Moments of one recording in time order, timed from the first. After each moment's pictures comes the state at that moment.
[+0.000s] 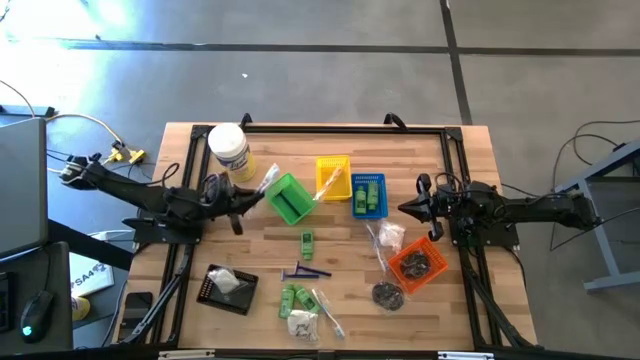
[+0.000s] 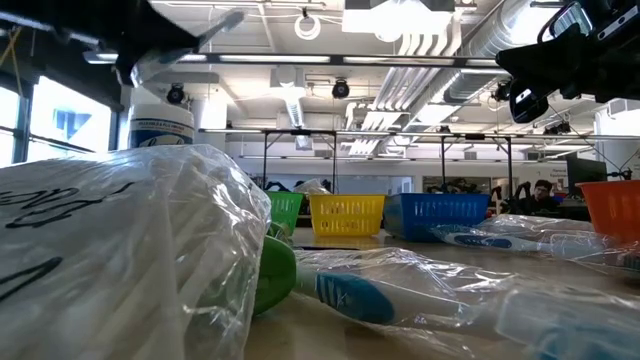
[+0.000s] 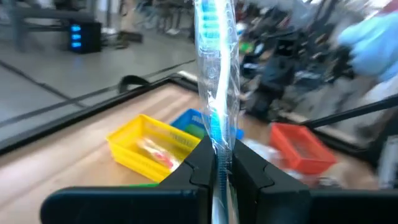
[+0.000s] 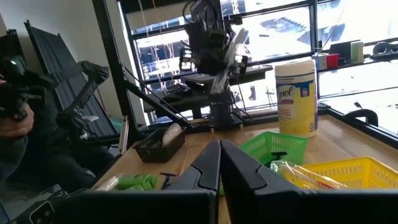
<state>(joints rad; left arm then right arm) -0.31 0.60 0.39 0.15 -0.69 -0.35 -0.06 0.29 0.01 0.41 -0.13 0.19</state>
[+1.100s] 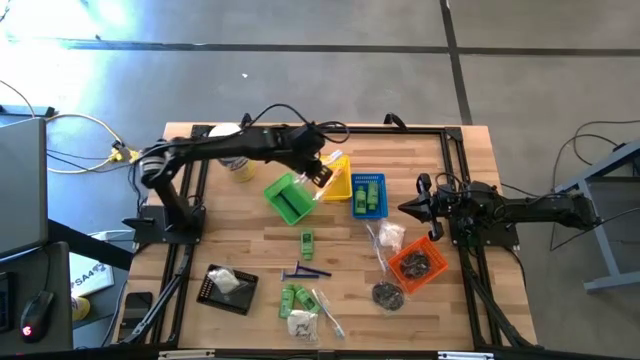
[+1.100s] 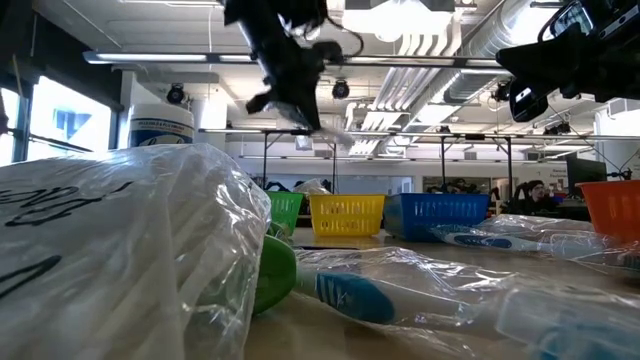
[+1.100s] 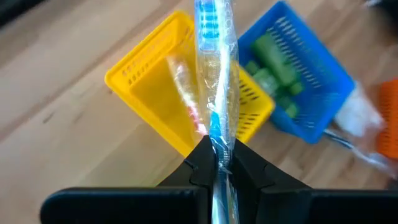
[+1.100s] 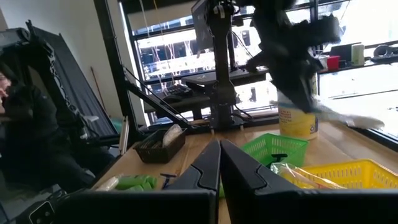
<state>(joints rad) 0.30 1.73 1.53 -0.73 -0.02 -0.56 -0.06 0.29 0.01 0.41 -0.13 0.18</state>
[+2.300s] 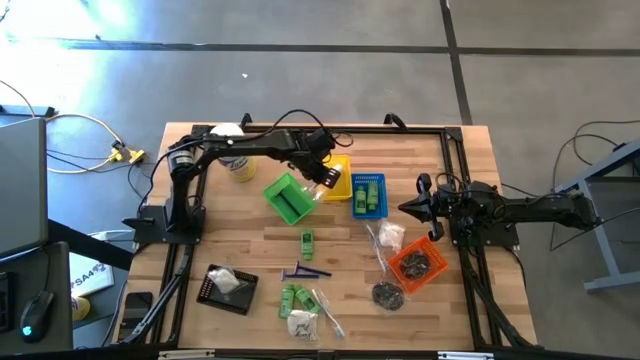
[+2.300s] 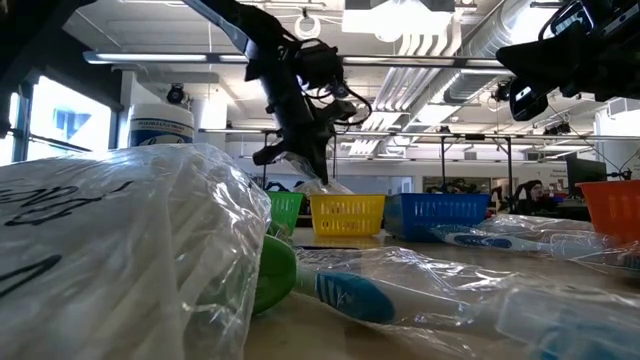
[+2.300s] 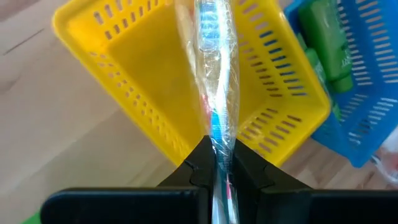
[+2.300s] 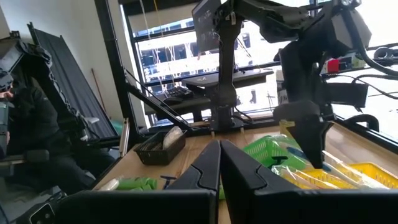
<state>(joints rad) 0.36 1.94 1.53 -0.65 0.15 -0.66 -0.06 0.29 0.01 0.42 -0.13 0.18</state>
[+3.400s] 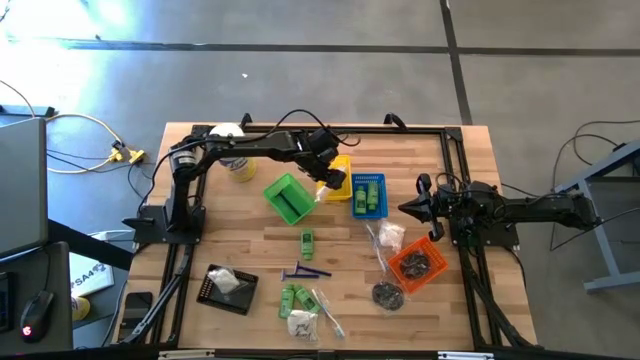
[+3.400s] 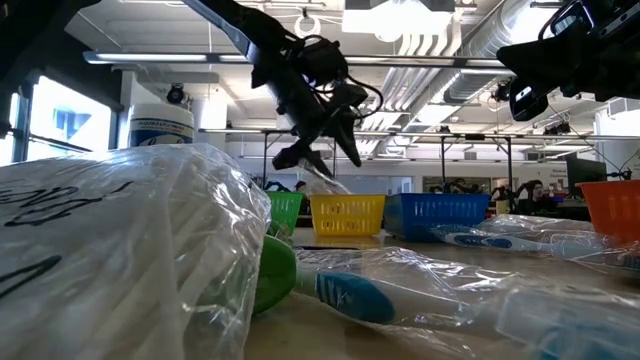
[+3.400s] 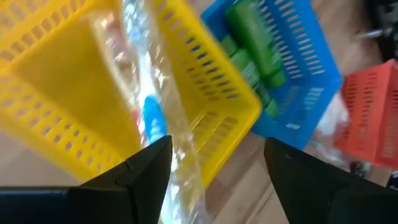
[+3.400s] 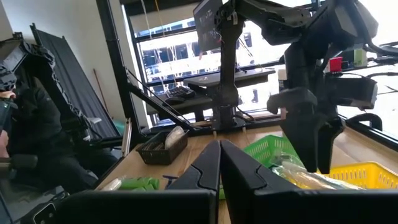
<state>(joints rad) 0.36 1.94 1.53 -0.53 0.30 -0.63 -0.06 0.29 0.01 0.42 -0.14 0.19</state>
